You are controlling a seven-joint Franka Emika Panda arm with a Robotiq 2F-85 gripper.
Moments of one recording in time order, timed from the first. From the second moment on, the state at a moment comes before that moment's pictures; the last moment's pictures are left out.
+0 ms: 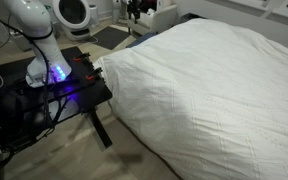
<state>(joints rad) 0.16 0.44 0.04 -1.82 0.00 2.25 0.25</state>
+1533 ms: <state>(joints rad) 0.11 0.44 -0.01 -1.71 0.02 2.32 0.38</state>
